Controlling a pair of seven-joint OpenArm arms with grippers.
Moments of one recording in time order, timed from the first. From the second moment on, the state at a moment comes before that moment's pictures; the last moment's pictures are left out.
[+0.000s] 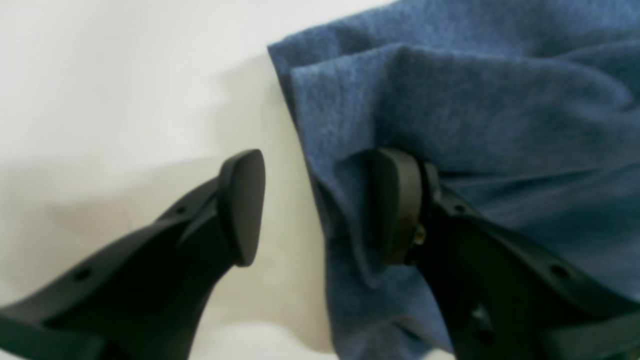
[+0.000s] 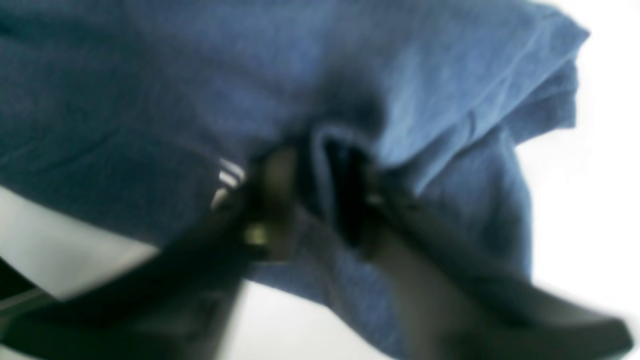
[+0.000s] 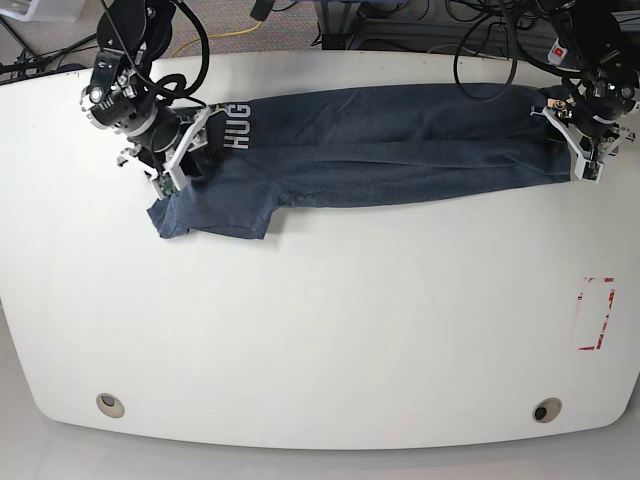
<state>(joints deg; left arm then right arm) 14.7 -12.1 -39.2 96.5 -6.0 -43.1 46.9 -15.6 4.9 22.7 109.1 20.9 40.3 -61.8</state>
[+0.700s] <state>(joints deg) 18.4 -16.8 -31.2 110.9 -26.4 -42.9 54.6 -12.9 2.1 28.7 113.4 40.2 40.1 -62.3</state>
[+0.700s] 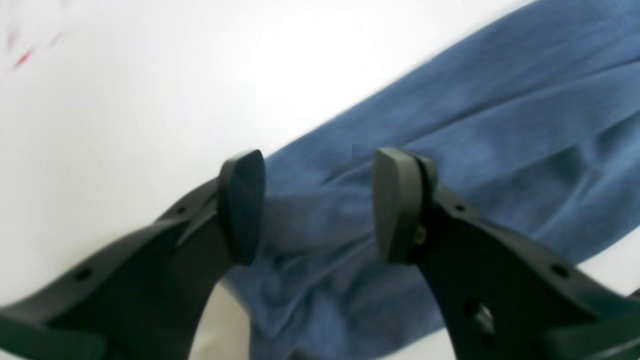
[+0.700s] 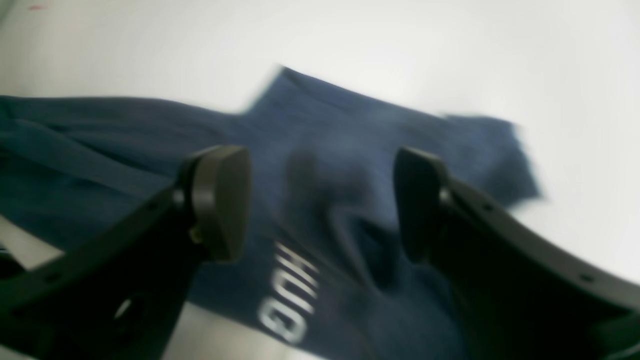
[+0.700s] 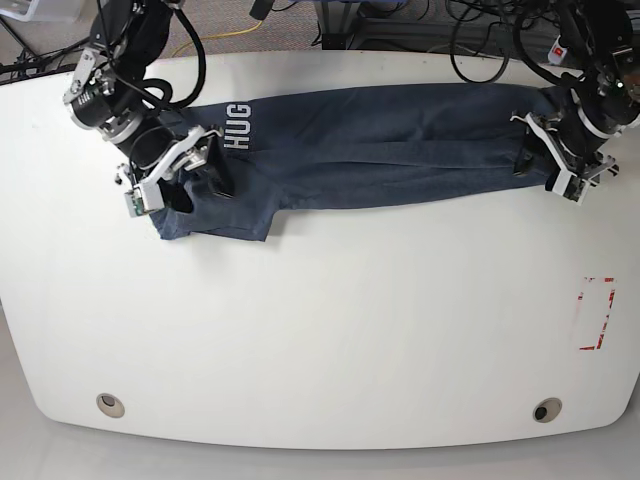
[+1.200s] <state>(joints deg) 14.3 -9.3 -31.3 98.0 -5.9 -42.8 52.6 -1.3 -0.8 24.0 98.1 17.4 40.5 -61.5</state>
